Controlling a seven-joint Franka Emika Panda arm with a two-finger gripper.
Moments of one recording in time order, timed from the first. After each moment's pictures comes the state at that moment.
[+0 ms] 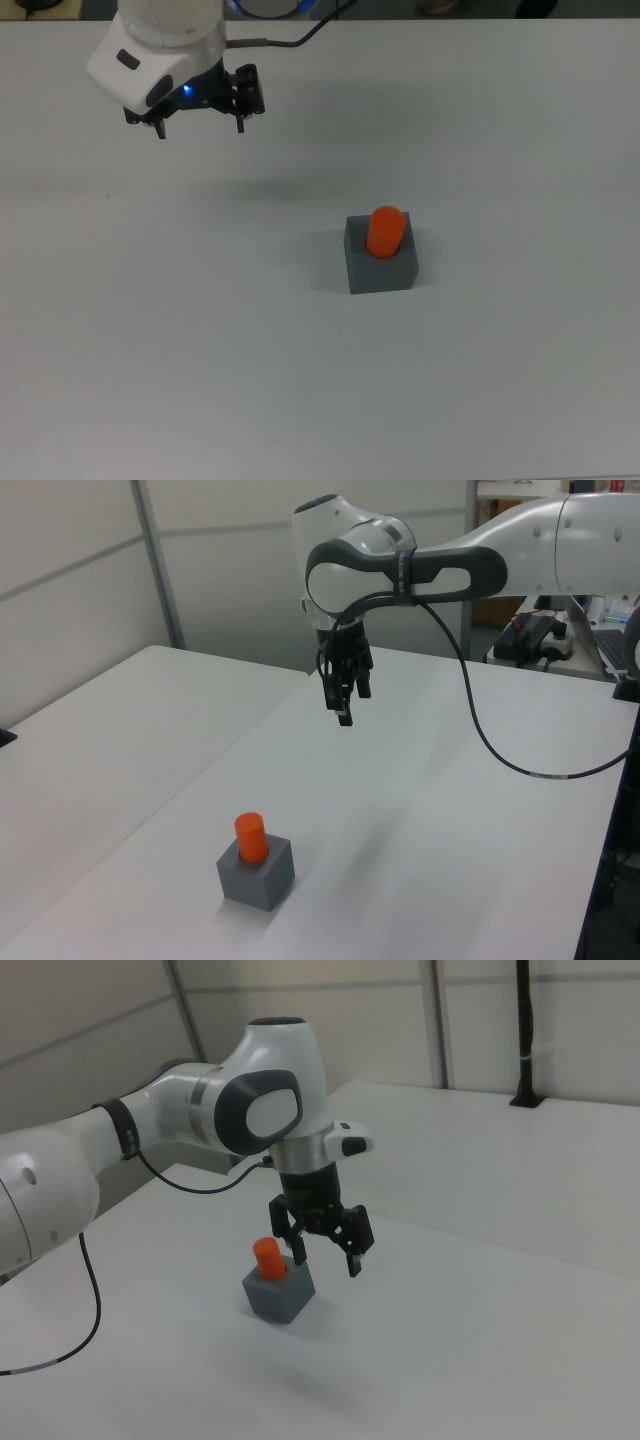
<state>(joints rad) 0.04 0.28 -0.11 -1.44 -0.03 1.62 -0.20</state>
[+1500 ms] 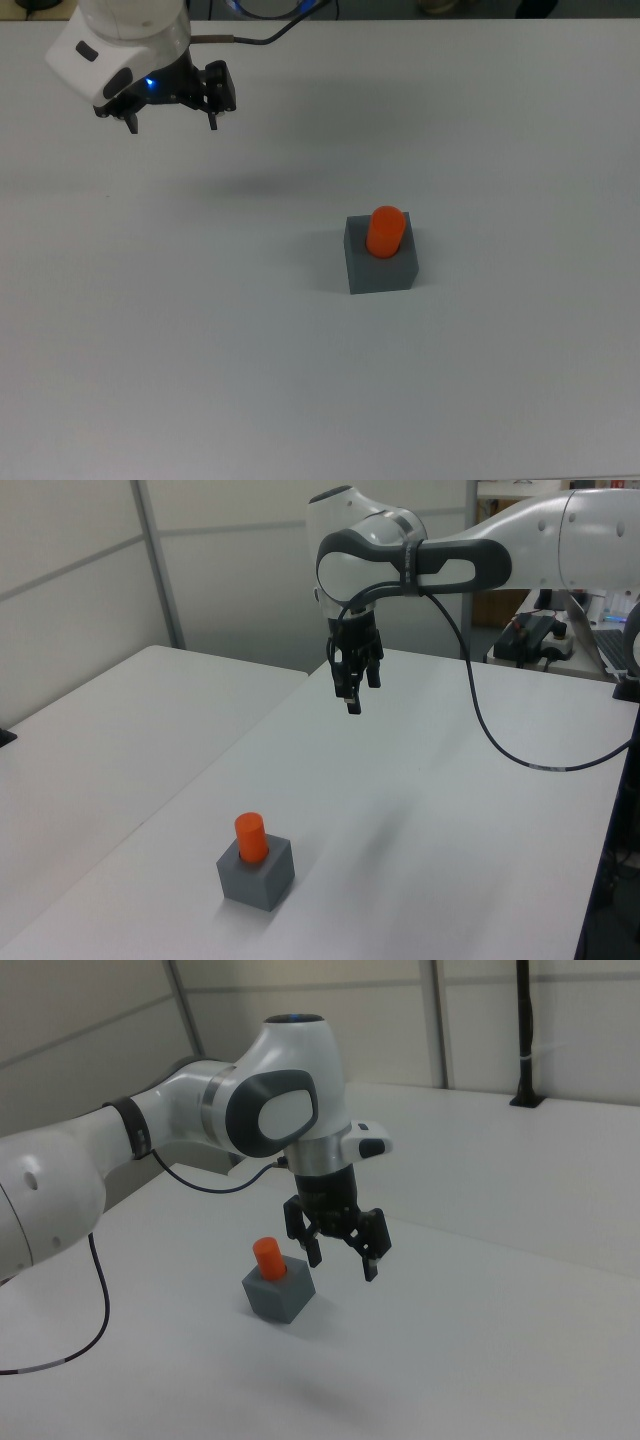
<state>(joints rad) -0.01 0.27 -0.11 -1.43 -0.03 1.62 -0.21</state>
